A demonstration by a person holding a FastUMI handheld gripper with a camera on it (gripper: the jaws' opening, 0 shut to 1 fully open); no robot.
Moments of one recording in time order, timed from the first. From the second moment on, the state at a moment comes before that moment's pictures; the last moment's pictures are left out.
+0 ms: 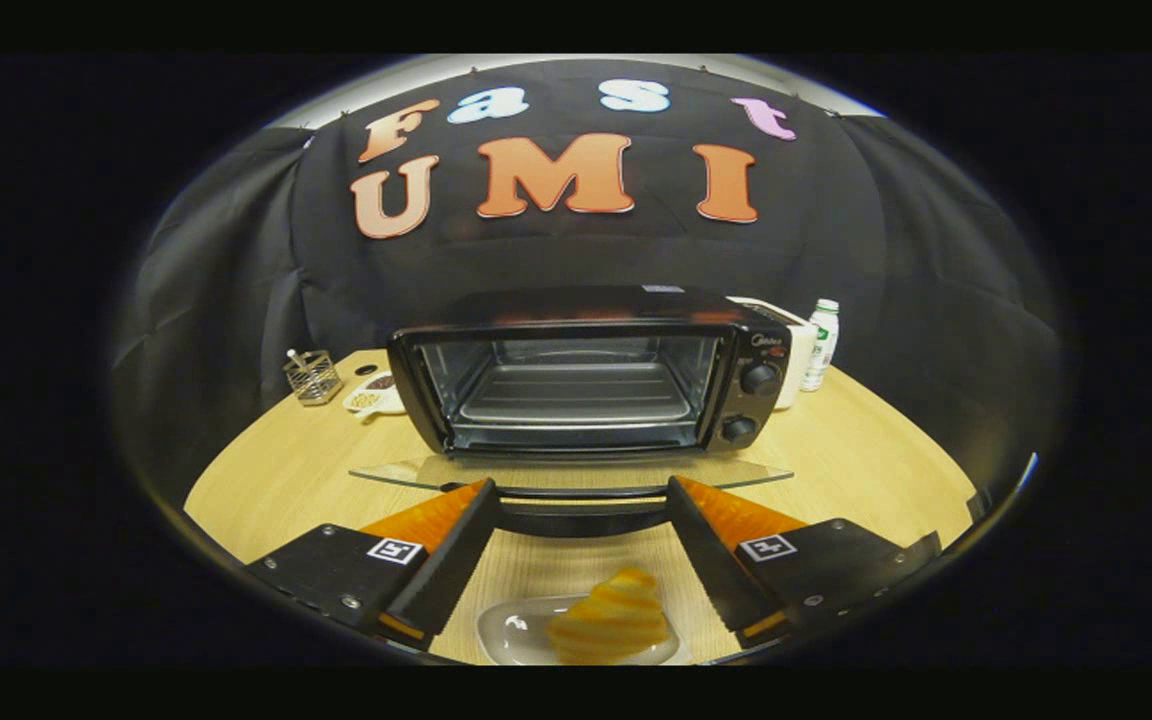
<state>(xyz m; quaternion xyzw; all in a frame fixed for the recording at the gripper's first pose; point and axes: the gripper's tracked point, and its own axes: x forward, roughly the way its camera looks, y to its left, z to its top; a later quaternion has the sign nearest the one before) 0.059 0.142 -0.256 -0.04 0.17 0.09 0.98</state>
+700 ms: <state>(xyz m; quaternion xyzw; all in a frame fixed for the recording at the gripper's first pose) 0.041 0.125 -0.336 -0.03 0.25 0.09 0.96</state>
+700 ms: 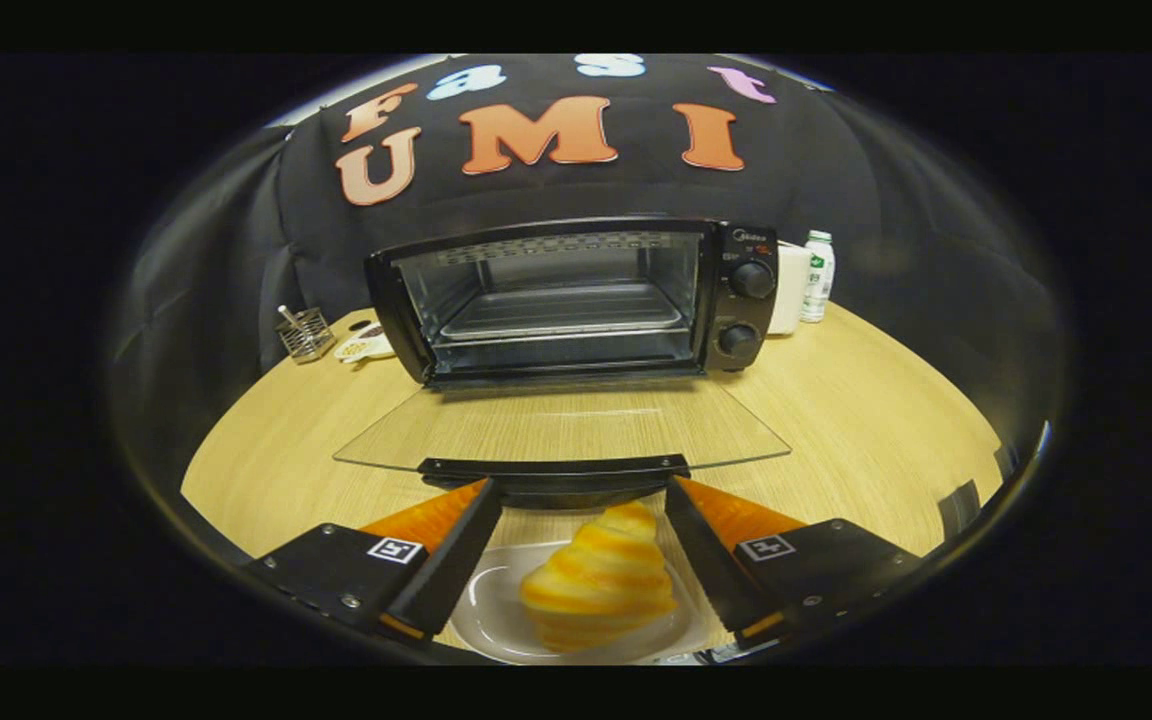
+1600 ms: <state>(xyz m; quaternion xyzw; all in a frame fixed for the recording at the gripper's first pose) -0.020 0.104 -0.341 0.01 0.29 0.04 0.96</state>
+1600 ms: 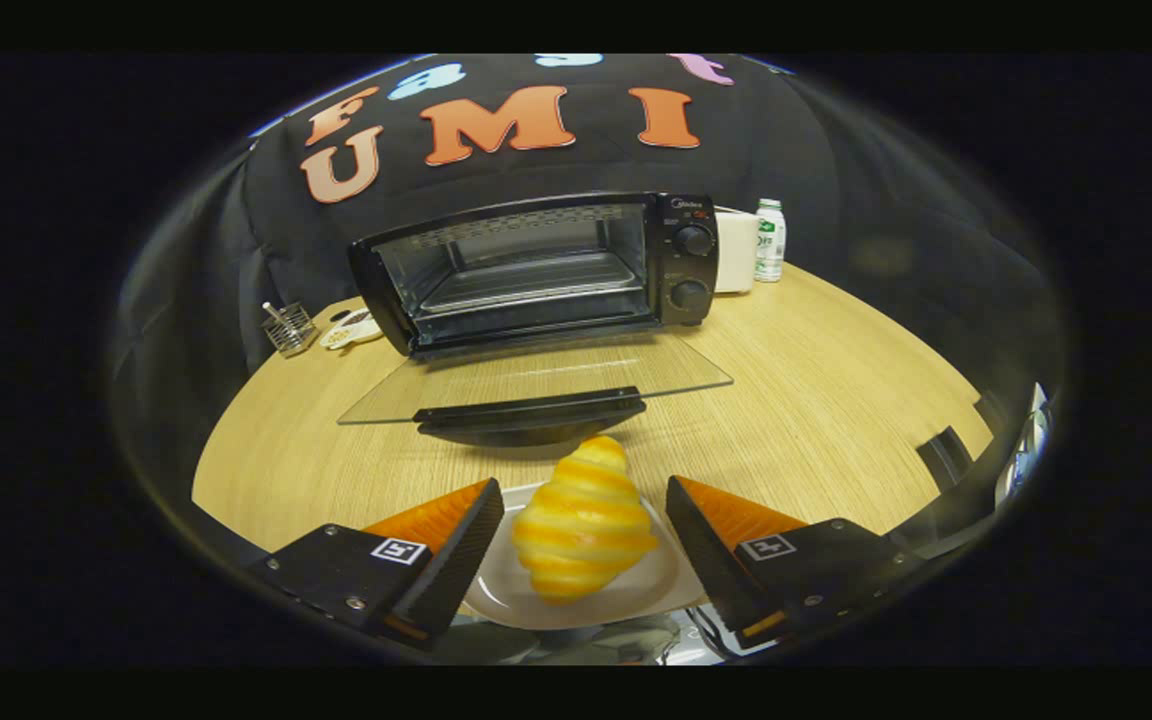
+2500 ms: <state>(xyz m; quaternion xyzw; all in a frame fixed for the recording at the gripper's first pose) -0.055 0.110 -0.385 0.04 0.33 -0.03 0.94</state>
